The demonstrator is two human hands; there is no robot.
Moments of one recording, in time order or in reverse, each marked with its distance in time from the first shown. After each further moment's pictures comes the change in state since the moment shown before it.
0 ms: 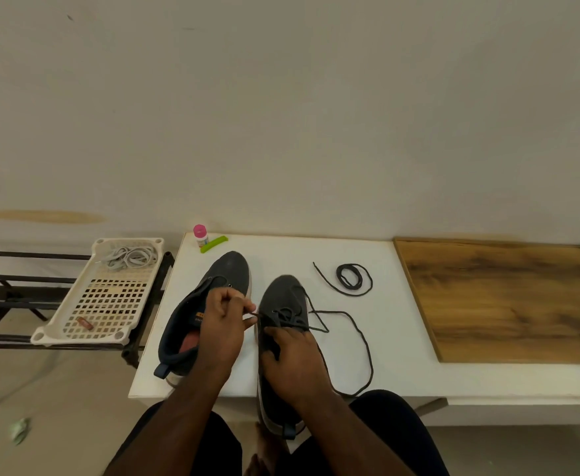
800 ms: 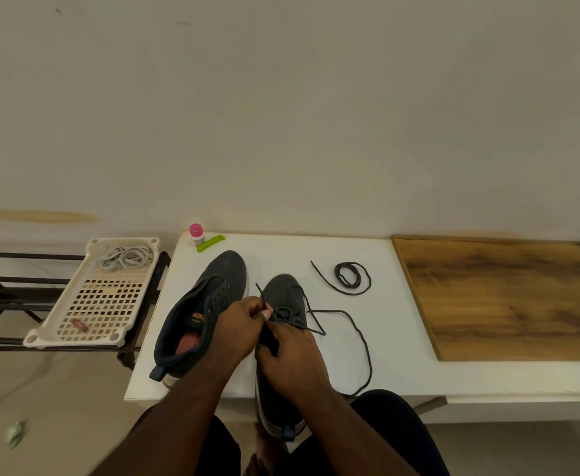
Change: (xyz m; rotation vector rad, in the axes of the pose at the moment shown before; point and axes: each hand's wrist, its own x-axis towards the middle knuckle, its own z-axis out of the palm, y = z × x) left_hand 0.024 -0.017 0.013 0.544 -0.258 0.045; right_hand 0.008 -0.002 0.001 0.068 0.009 0.040
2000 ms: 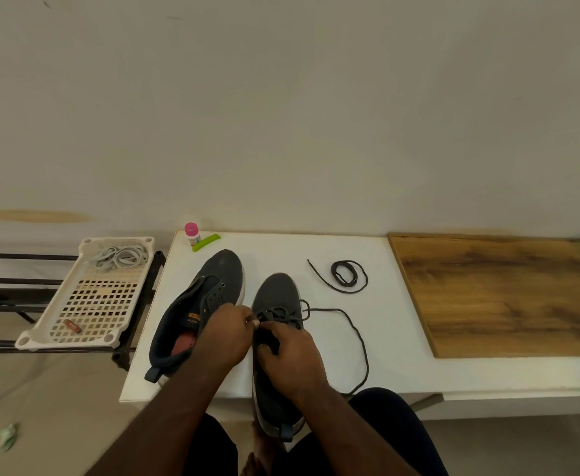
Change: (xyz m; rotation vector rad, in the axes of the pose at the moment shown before) left_hand -0.004 0.000 -0.014 0.537 -0.097 0.064; right_hand -0.003 0.001 -0.006 0.042 0.005 0.018
